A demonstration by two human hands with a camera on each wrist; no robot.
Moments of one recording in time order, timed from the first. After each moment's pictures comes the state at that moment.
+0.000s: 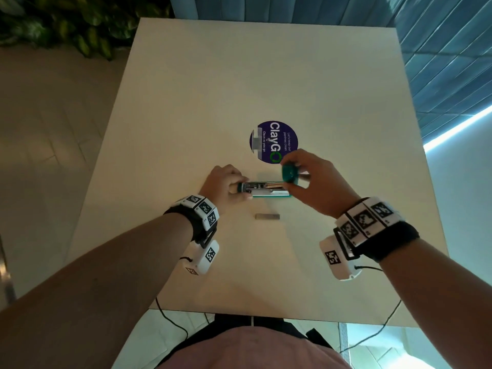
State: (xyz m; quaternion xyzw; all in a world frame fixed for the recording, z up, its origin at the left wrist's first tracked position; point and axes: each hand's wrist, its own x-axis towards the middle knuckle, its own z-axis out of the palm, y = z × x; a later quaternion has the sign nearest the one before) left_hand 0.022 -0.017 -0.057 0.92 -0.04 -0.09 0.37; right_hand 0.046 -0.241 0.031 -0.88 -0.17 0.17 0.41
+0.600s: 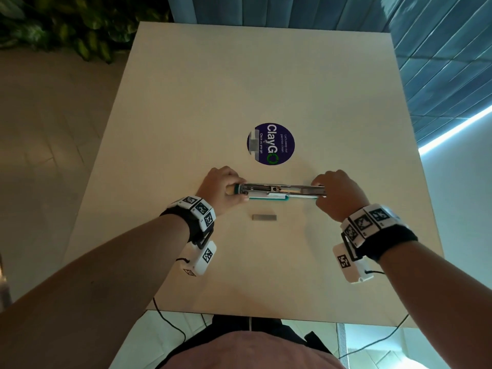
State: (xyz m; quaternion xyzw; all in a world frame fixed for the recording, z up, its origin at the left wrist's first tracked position) left_hand 0.019 -0.018 -0.057 0.93 -0.03 -0.08 0.37; right_hand 0.053 -0.293 -0.018 -0.97 -0.07 0.19 0.13
